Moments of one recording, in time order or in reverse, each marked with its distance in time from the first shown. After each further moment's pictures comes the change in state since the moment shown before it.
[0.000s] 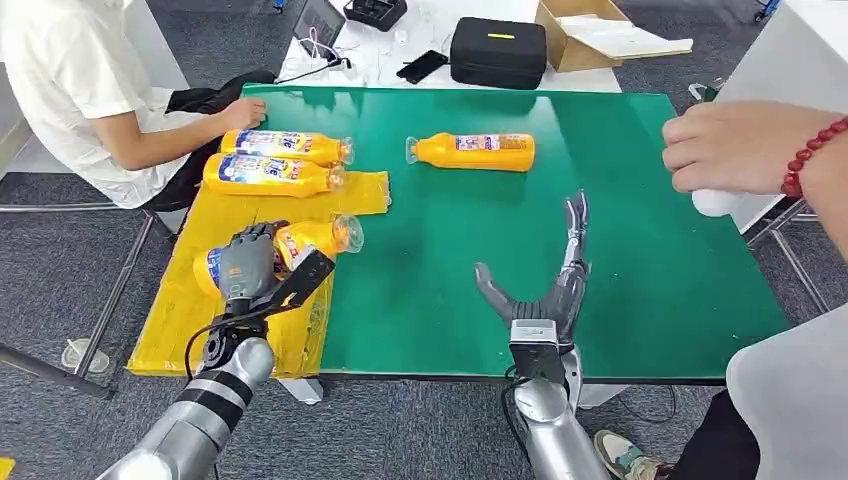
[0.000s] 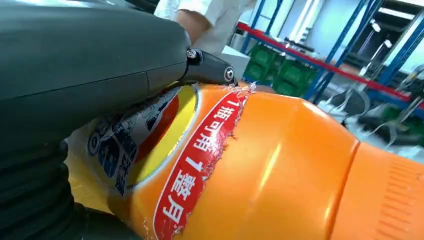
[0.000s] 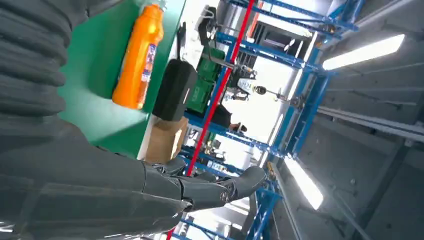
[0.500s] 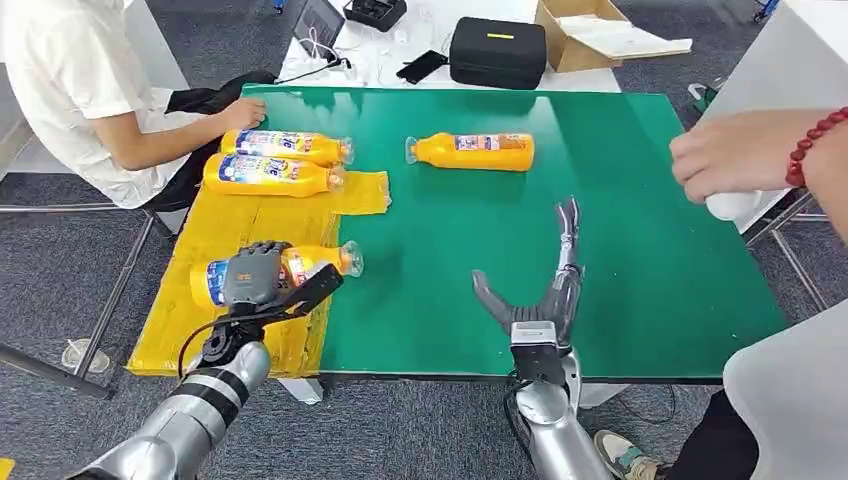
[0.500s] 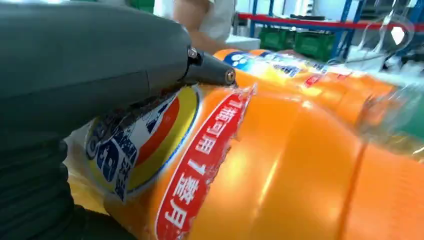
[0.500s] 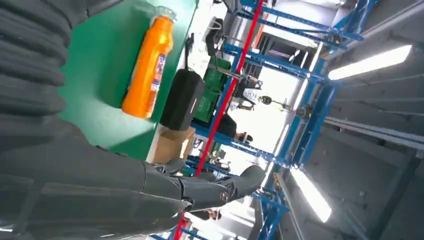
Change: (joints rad) left arm -0.057 0.026 -0.065 0.131 -0.129 -0.112 0.124; right arm 0.001 -0.025 0.022 0.024 -0.039 0.018 0.000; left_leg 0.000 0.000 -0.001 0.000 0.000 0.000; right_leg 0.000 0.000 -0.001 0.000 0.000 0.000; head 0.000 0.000
